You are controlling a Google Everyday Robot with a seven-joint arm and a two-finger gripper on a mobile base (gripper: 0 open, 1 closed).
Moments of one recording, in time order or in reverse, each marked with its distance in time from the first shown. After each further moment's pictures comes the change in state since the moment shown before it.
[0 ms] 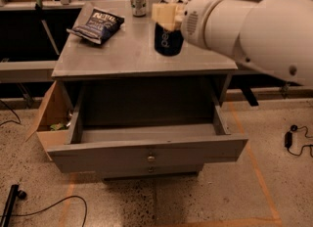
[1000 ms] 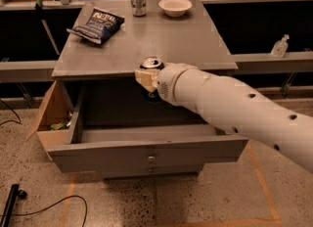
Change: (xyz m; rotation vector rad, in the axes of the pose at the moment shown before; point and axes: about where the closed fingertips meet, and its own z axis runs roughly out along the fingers) arm 0.150 0.007 0.042 -0.042 0.132 -0.139
